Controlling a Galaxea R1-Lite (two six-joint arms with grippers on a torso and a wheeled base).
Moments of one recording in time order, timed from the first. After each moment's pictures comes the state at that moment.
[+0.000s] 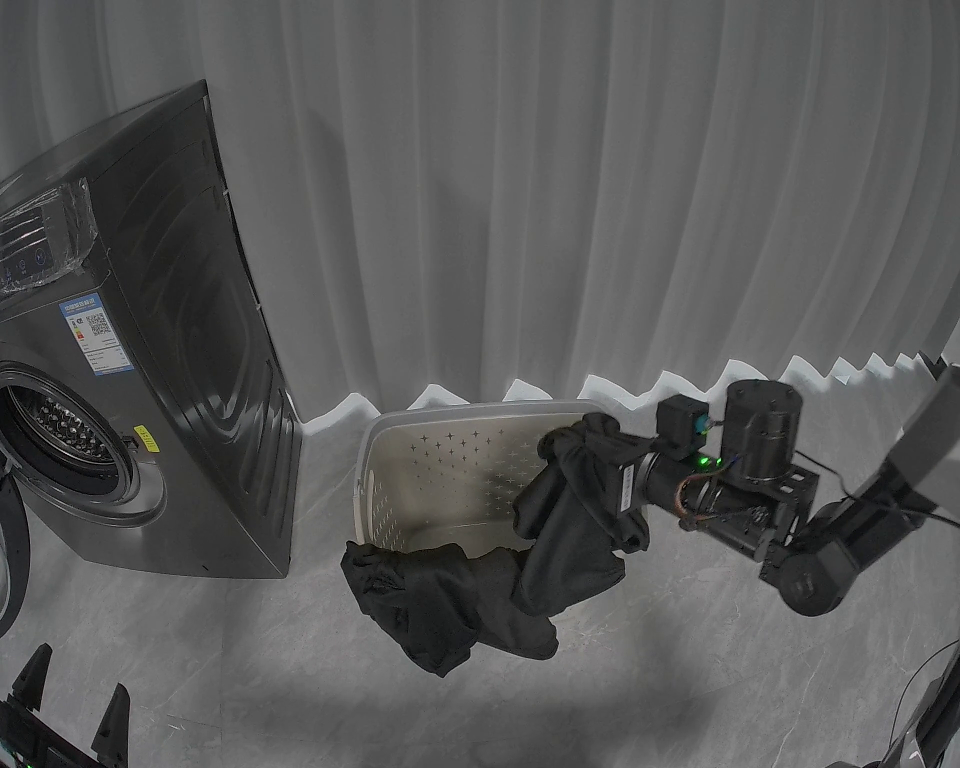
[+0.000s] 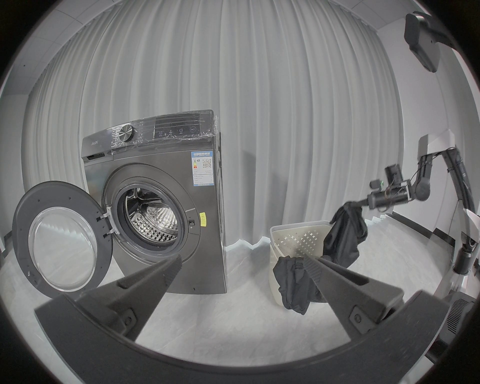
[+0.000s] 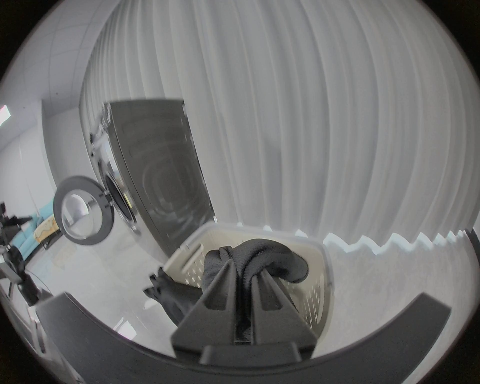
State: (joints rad) left arm 0.00 0.02 -0.02 0.00 0.00 0.01; right arm 0.56 1.98 -0.75 -1.08 -0.02 0.03
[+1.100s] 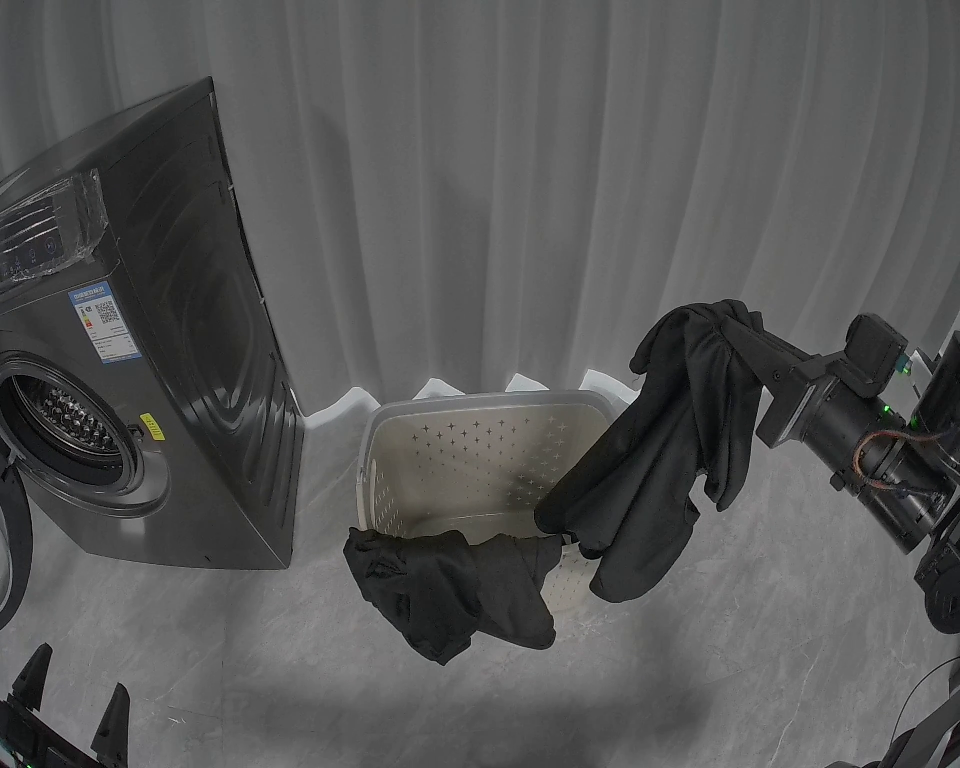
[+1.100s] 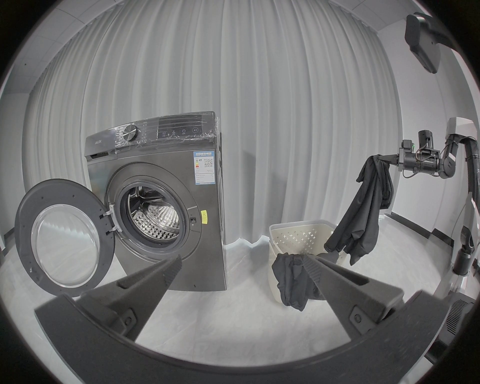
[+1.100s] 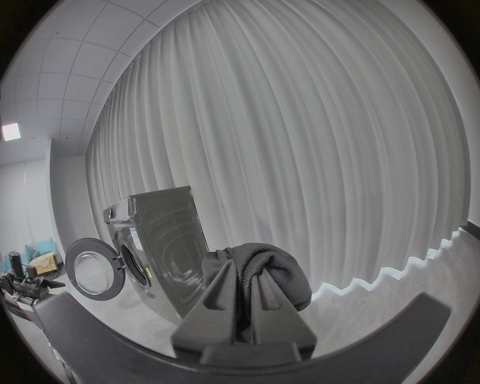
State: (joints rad) left arm 0.00 0.02 -0.02 0.00 0.00 0.00; right arm 0.54 1.50 -0.52 -1.19 -0.06 0.09
